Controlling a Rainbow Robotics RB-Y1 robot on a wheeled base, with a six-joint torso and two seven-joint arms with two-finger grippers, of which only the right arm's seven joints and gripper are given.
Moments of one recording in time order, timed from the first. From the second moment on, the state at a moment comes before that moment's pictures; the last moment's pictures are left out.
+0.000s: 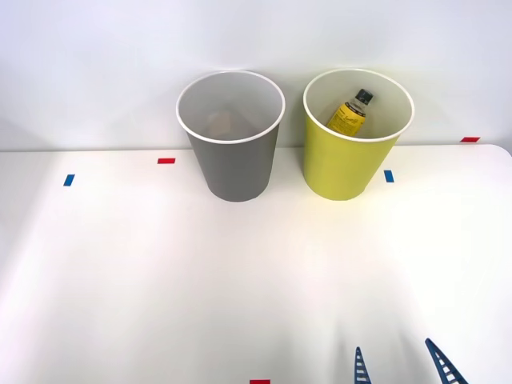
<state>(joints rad) 0.98 -0.10 0.25 -1.87 0.21 -0.65 1.48</state>
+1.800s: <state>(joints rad) 0.98 -0.10 0.25 -1.87 0.21 -0.65 1.48</state>
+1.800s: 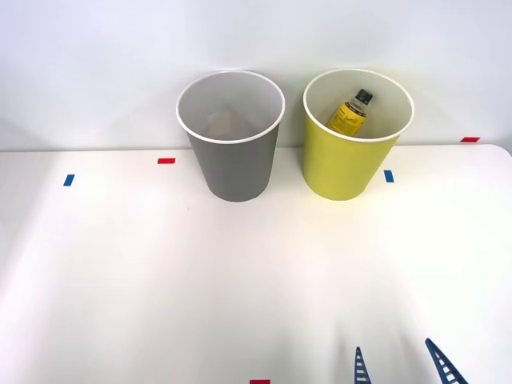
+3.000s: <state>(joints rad) 0.98 -0.10 0.25 -1.87 0.21 -0.65 1.48</state>
